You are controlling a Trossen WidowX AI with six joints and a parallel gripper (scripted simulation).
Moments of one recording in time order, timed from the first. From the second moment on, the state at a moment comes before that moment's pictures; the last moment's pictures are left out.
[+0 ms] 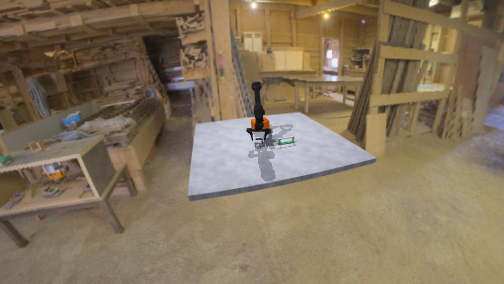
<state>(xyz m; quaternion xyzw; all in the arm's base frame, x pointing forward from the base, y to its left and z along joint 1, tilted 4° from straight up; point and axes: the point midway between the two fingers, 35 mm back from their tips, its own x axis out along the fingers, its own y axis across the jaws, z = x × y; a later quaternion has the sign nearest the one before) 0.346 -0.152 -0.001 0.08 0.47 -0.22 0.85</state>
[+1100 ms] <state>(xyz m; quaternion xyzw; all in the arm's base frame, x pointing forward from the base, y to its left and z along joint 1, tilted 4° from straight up) 0.342 -0.153 -0.039 0.09 0.47 -0.22 0.85</state>
